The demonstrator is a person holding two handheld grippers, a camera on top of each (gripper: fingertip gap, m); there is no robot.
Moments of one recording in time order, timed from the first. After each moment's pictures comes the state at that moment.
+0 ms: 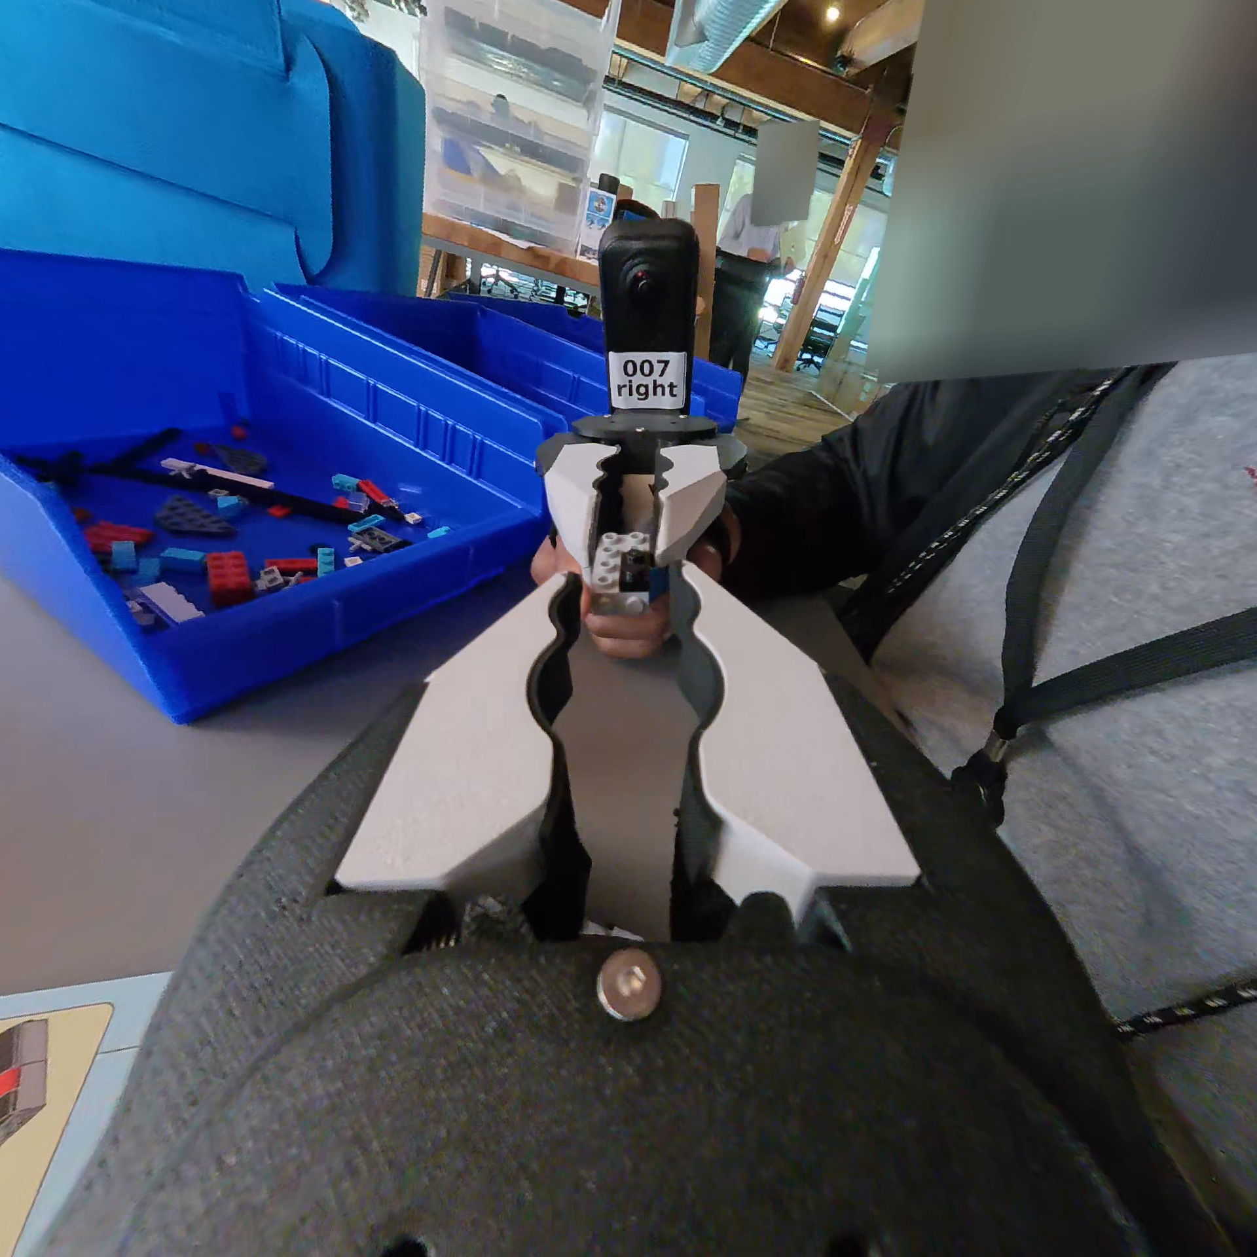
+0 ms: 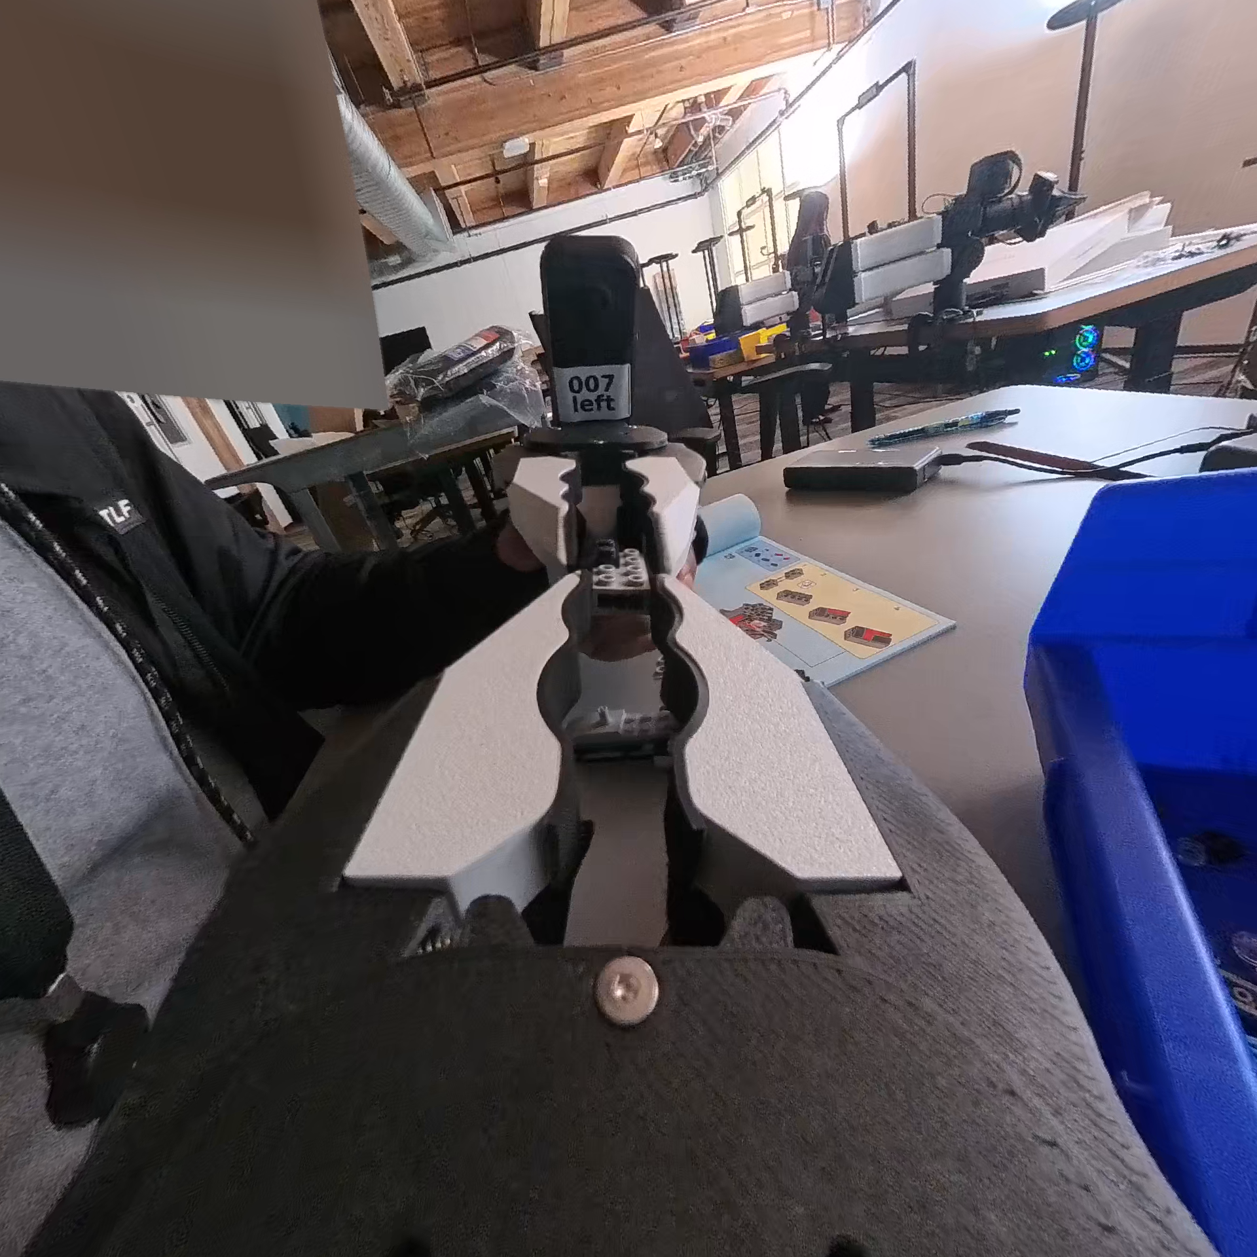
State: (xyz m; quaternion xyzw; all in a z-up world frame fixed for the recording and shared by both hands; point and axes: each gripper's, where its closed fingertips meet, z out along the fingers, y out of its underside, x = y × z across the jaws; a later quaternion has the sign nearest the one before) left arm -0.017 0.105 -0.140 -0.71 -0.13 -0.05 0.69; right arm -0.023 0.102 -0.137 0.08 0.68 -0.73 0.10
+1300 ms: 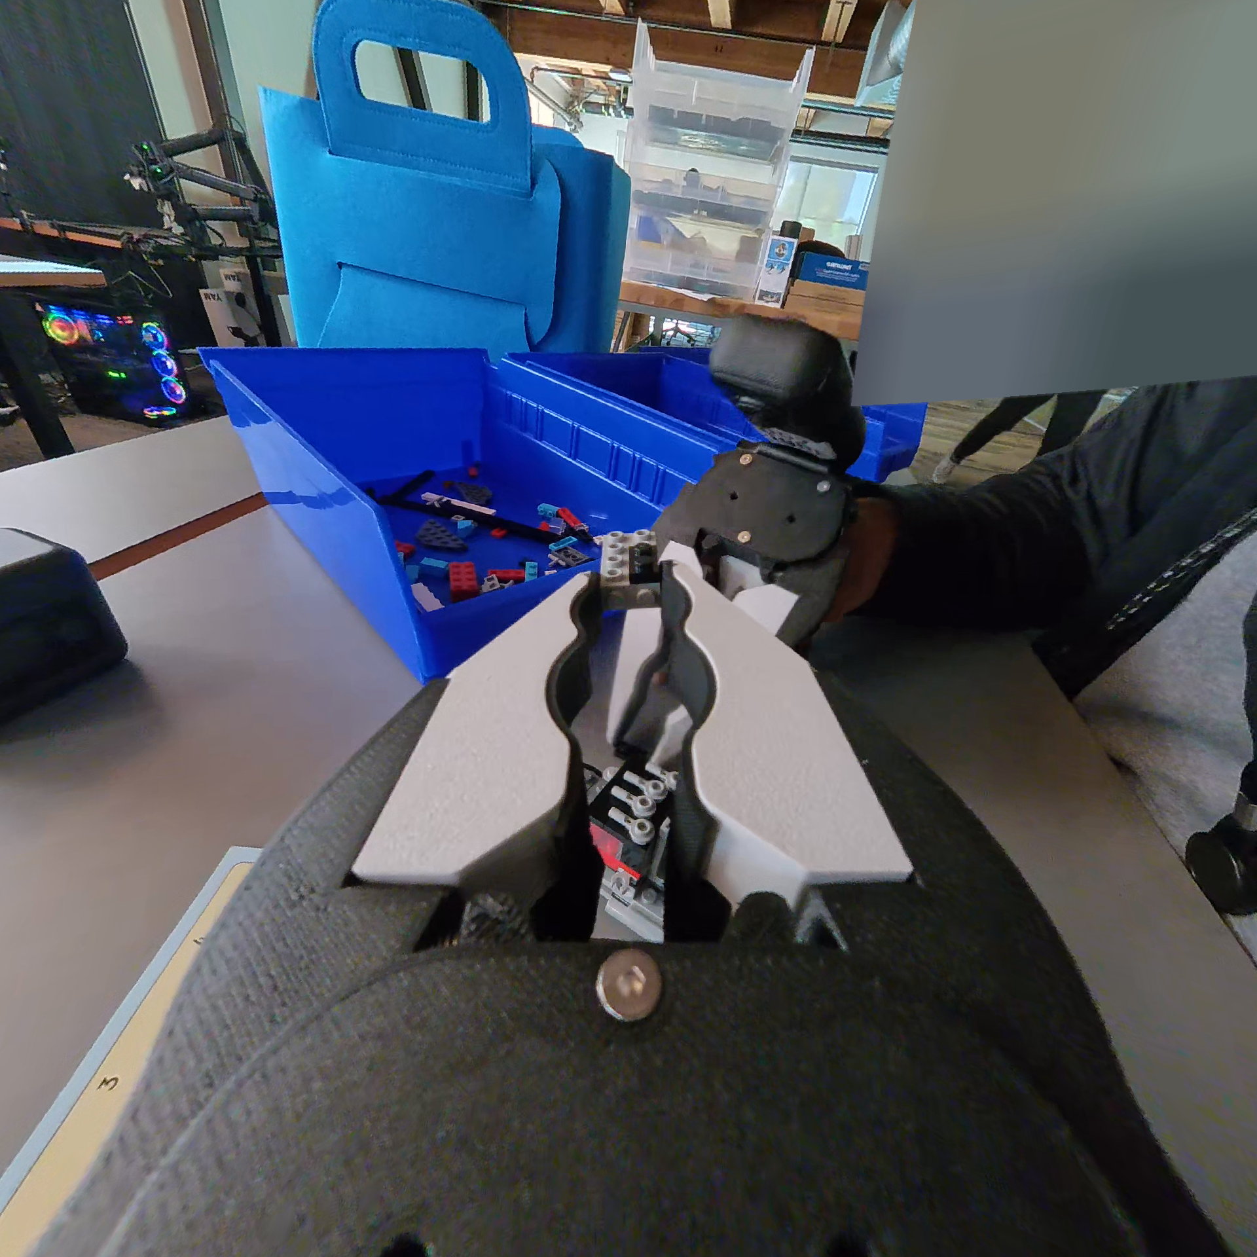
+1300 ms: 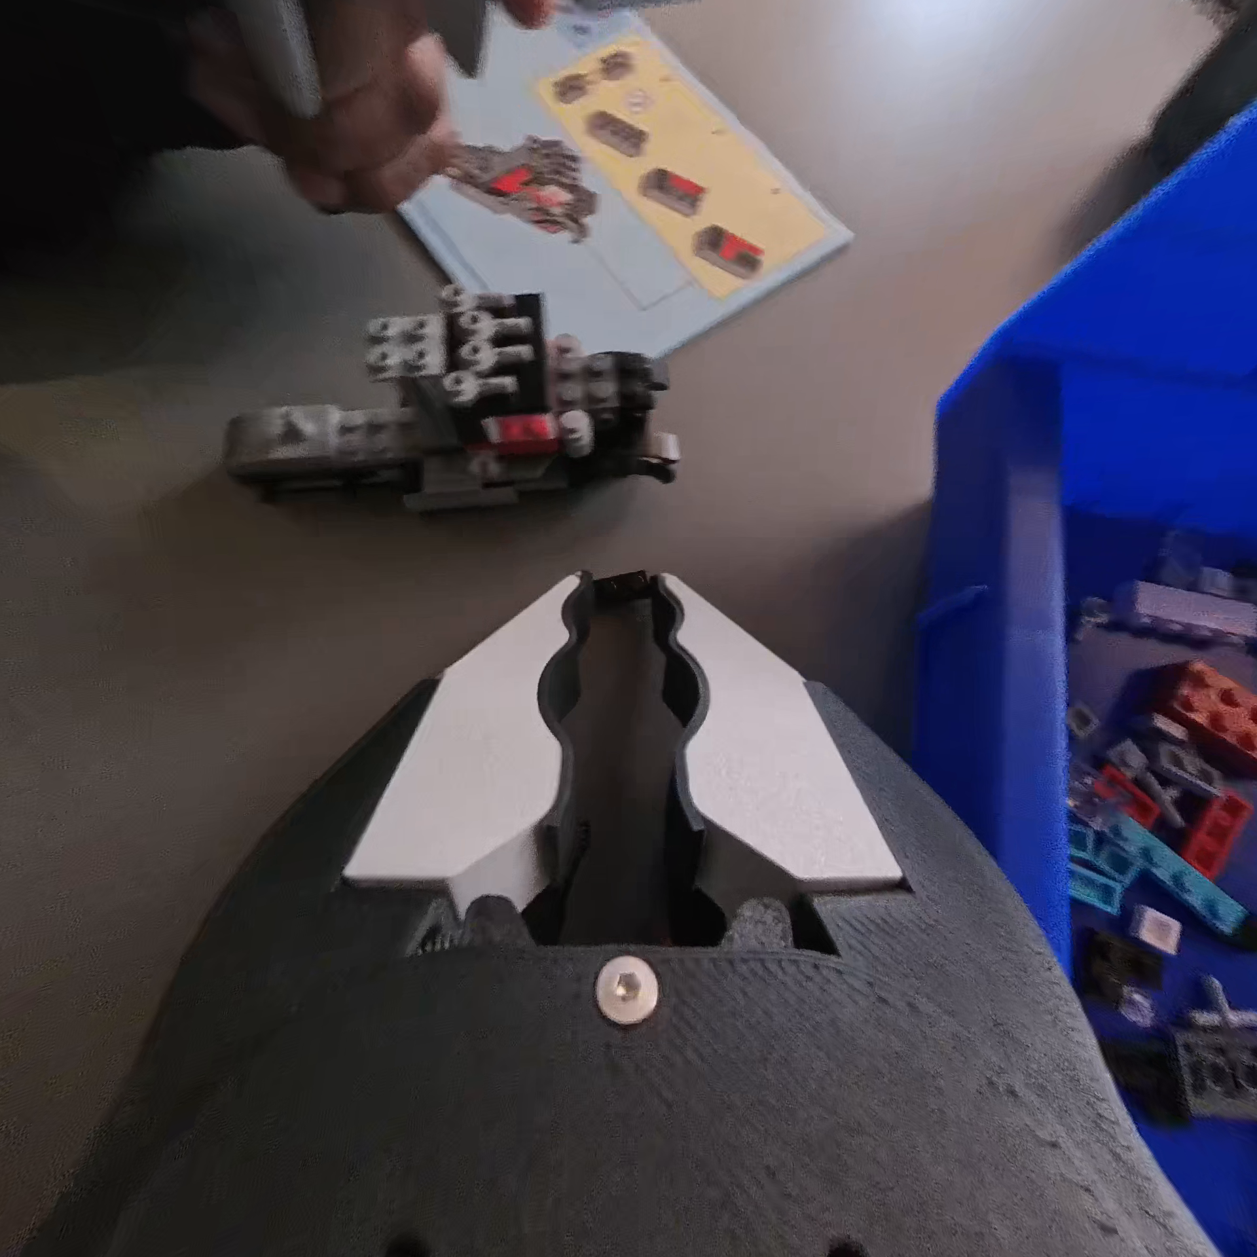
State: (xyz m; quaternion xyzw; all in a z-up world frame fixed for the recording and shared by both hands) left arm -0.064 0.071 -0.139 -0.70 -0.18 0.09 0.69; right arm -0.065 0.096 -0.254 0.10 0.91 -0.40 -0.06
